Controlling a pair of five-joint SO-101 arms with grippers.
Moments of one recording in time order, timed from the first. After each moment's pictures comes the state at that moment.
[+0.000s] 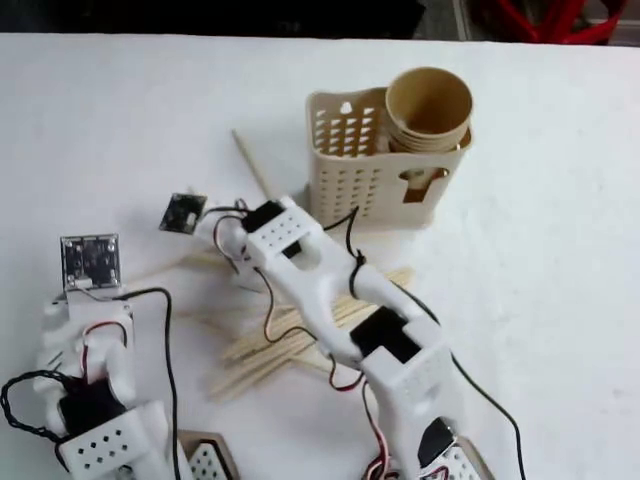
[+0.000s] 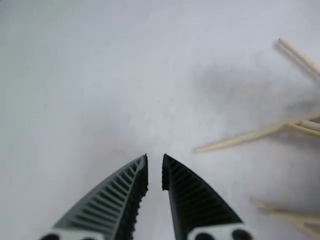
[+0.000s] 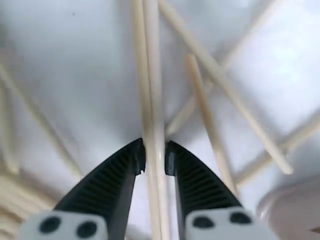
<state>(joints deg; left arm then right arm) -32.6 -92.1 87.3 54.7 -22.1 -42.5 25.4 2.0 60.0 37.0</state>
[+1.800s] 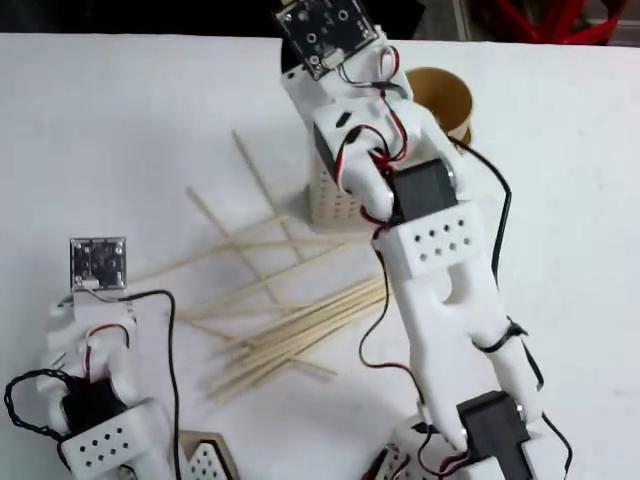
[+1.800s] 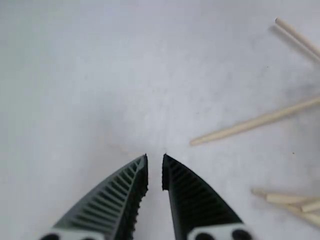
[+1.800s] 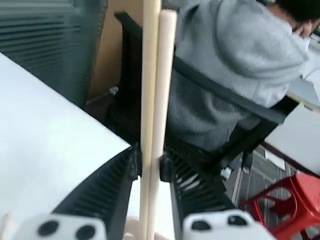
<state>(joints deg) -32.6 -92.1 89.1 54.7 -24.1 -23.9 -12.4 -3.9 35.7 22.8</state>
